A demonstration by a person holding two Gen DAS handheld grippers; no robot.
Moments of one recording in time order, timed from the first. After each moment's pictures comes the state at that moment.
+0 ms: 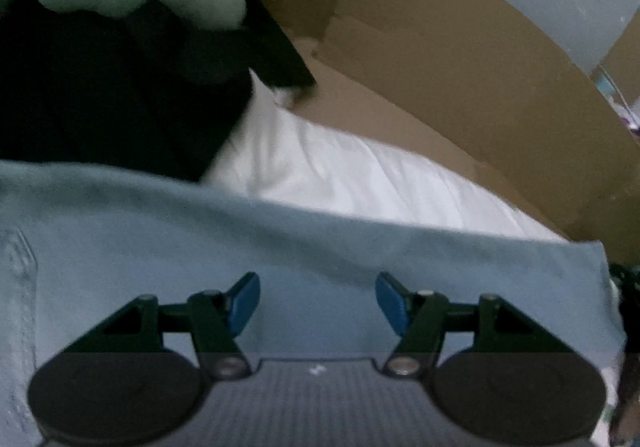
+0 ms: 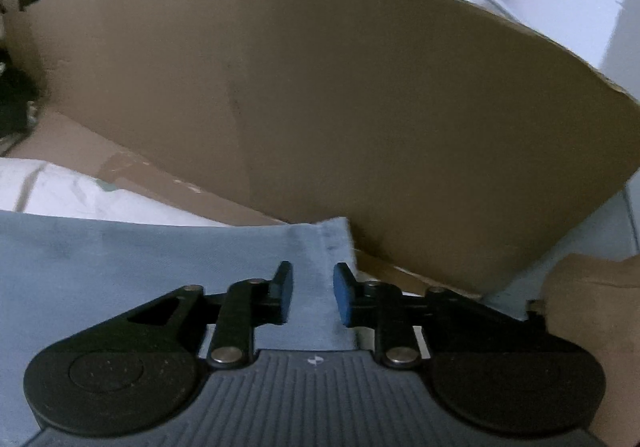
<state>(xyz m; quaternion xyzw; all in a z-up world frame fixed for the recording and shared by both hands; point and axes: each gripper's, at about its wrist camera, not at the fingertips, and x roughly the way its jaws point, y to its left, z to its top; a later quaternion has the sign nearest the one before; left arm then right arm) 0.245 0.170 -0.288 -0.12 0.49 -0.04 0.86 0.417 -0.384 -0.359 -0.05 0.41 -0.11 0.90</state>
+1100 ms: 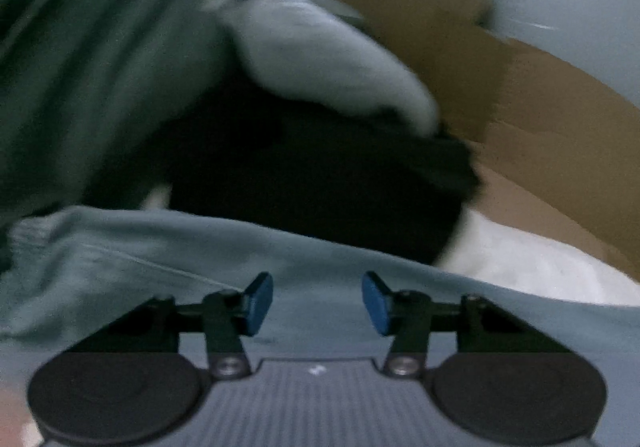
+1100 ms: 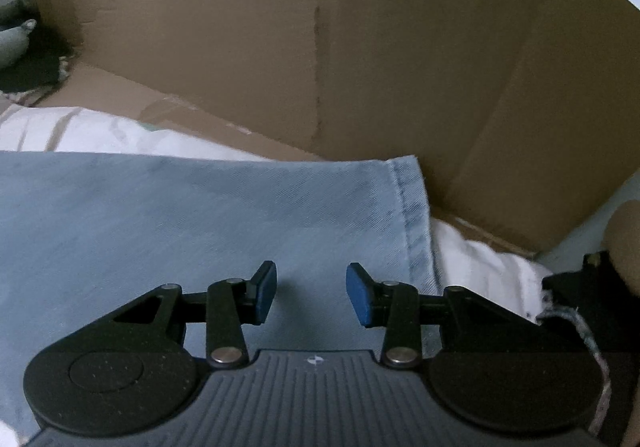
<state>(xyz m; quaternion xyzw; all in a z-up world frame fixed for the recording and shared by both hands) 0.188 0.274 -0.265 -0.06 0.38 0.17 0.91 0.402 -0.334 -0.395 -0.05 0.44 -0.07 0.89</state>
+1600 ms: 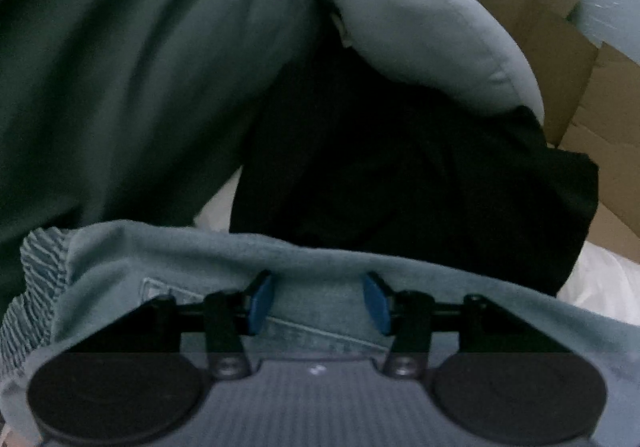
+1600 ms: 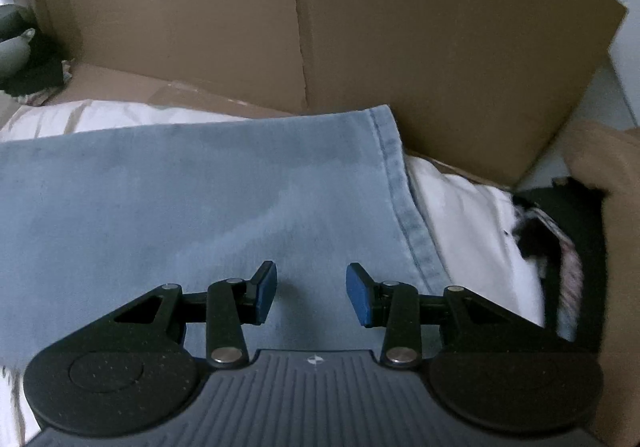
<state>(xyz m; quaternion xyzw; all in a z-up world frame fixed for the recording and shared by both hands) 0.240 0.336 -0.288 -0.07 0.41 0.19 0.89 0.343 -0.324 -0.383 -0.02 0.45 -0.09 0.89</state>
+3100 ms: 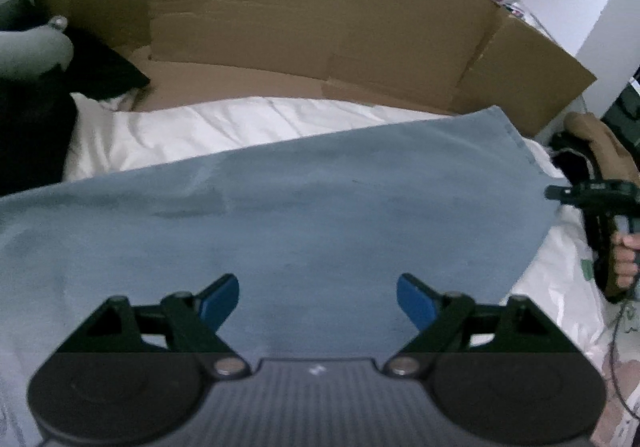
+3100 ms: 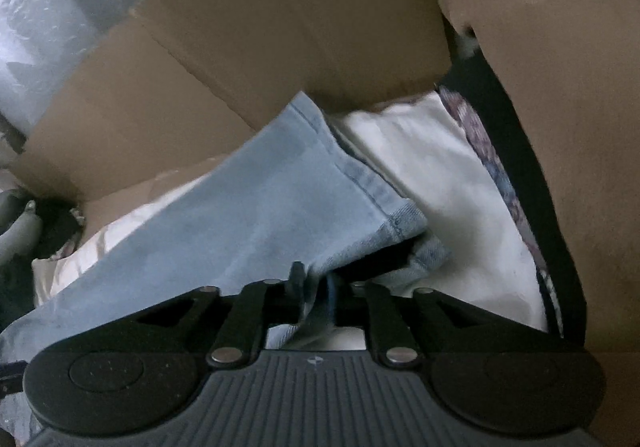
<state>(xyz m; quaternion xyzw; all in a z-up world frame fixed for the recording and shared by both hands) 0.167 0.060 -0.273 0.00 0.49 -0.21 0.85 0.302 -0.374 -0.385 0.26 0.41 -0.11 0.87</state>
